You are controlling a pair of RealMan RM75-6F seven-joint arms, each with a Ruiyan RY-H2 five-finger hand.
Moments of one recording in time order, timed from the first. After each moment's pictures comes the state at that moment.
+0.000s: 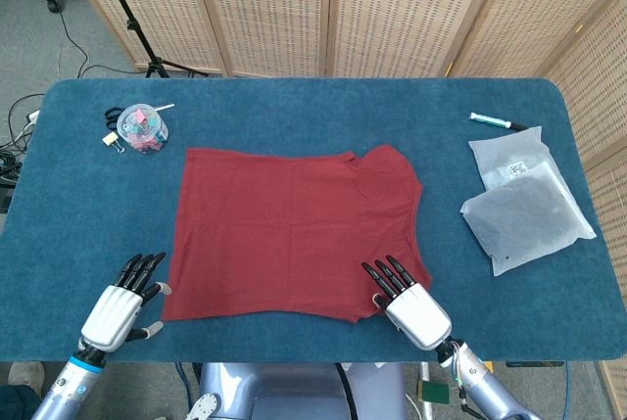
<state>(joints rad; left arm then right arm) -0.16 -1.58 0.10 -1.14 1.78 1.47 -0.13 0.35 -1.61 -0.09 -1.28 -1.85 1.36 -0.25</state>
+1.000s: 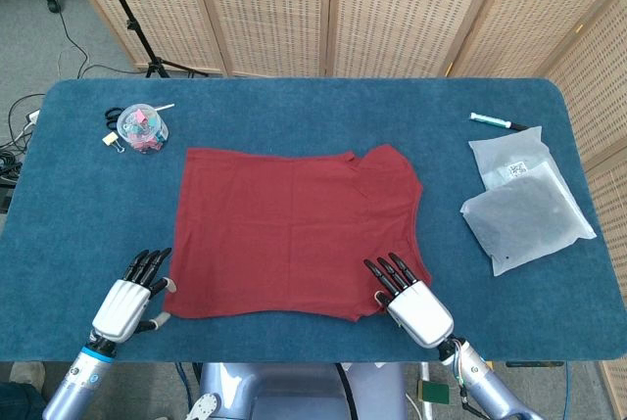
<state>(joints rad) -0.19 -1.67 0.10 -1.00 1.73 1.46 -0.19 0.35 -1.60 -0.09 -1.29 -1.84 1.36 -0.26</state>
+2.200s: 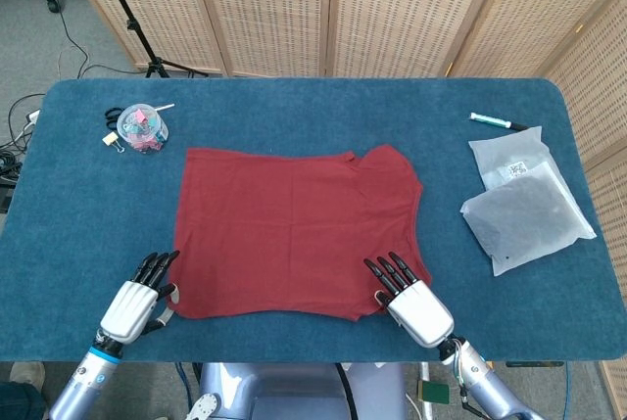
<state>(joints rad) -0.21 -1.68 0.12 -1.01 1.72 1.45 -0.19 0.36 -1.60 -0.10 -1.29 -1.84 1.37 -0.26</state>
